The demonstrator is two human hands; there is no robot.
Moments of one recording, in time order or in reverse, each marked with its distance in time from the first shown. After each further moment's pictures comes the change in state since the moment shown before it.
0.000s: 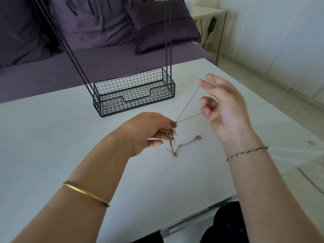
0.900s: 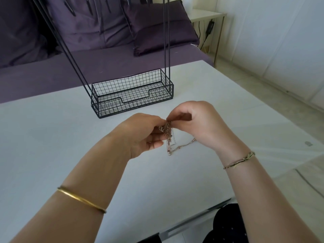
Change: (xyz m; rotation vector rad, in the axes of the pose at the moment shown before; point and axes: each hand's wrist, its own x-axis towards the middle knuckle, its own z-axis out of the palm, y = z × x) left_hand 0.002 -0.001 -0.002 -0.144 0.039 -0.059; right_hand -0.012 0.018 0.004 -1.049 -0.502 -0.388
